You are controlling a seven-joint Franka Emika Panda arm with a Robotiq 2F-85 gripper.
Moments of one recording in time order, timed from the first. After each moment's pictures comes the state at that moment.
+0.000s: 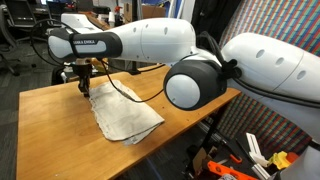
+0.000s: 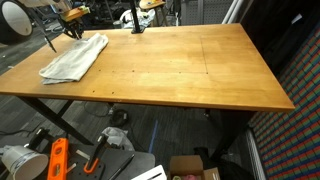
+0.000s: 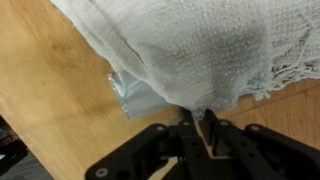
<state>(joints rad) 0.36 1.32 0.09 -0.45 -0.07 1.84 -0.81</state>
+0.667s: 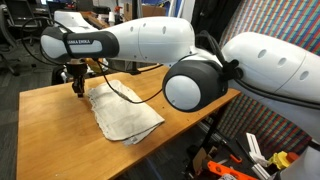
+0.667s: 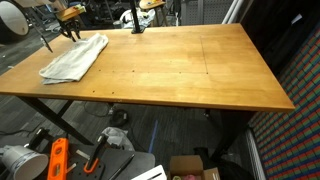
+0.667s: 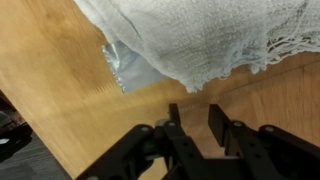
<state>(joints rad) 0.38 1.32 0.09 -0.45 -0.08 1.87 -0.79</state>
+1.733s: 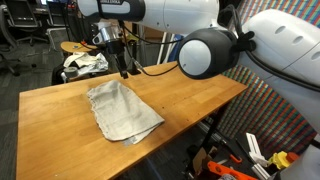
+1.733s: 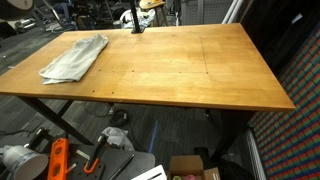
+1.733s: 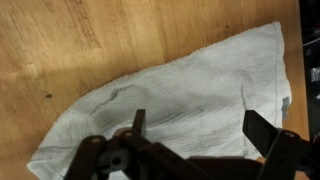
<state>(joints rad) 0.20 1.16 0.08 -0.46 -0.09 1.21 -1.12</state>
